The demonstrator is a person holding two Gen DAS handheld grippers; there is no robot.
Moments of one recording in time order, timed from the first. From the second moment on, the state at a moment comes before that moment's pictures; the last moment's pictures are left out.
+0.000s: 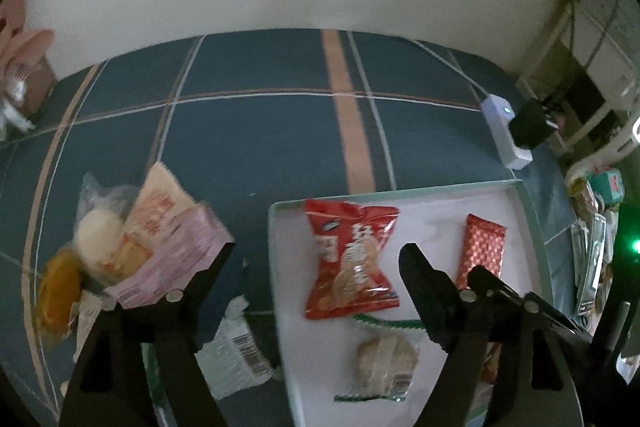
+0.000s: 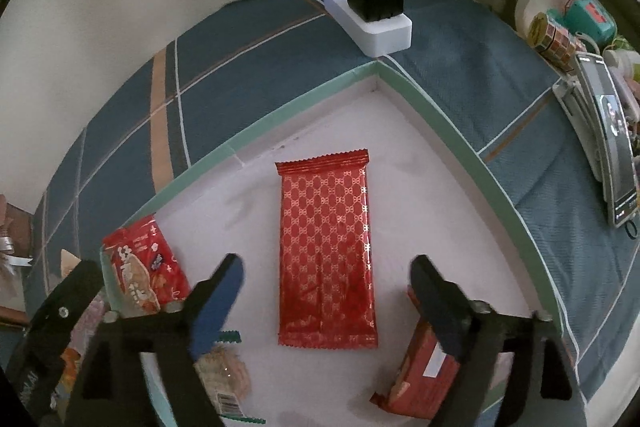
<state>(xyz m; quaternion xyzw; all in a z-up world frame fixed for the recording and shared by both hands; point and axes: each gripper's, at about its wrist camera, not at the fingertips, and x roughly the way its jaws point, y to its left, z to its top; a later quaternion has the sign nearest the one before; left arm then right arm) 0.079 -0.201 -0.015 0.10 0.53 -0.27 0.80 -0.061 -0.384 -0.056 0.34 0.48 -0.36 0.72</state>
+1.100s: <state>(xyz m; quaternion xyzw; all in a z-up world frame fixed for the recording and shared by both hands) 0.071 -0.102 -0.017 0.12 0.54 -0.12 0.83 -0.070 -0.317 -0.024 0.27 0.52 -0.31 0.75</state>
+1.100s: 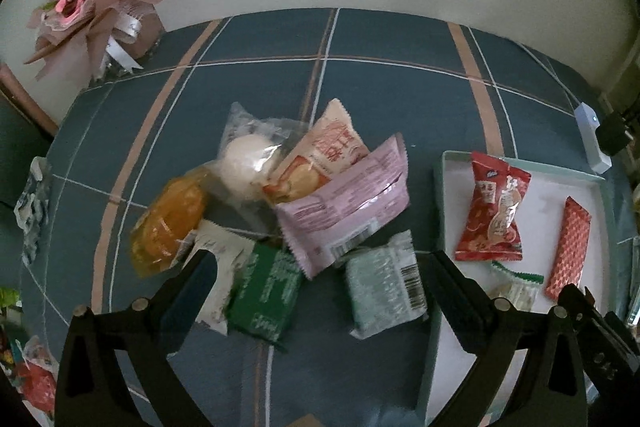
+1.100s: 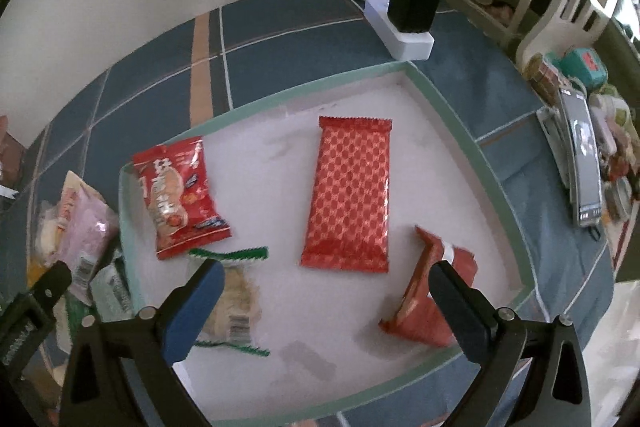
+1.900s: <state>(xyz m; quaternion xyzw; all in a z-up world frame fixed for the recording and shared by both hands) 0.036 -0.030 -0.008 0.12 0.52 -0.11 0.84 -0.073 -0.212 -0.010 0.22 0.57 -0.24 0.76</state>
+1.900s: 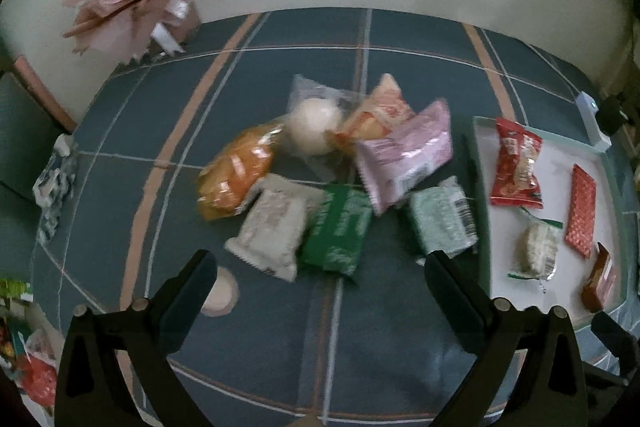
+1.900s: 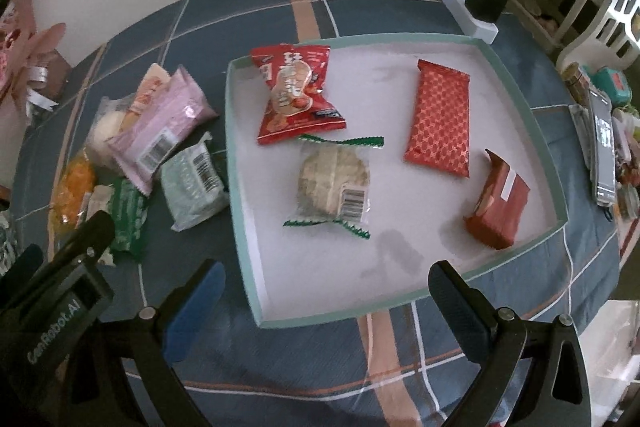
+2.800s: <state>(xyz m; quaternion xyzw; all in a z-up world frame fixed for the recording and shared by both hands) 0.081 0.088 -0.070 -0.03 0.62 -0.01 0.79 -0.019 -0.144 -0.037 0.23 0.60 -0.12 0.75</state>
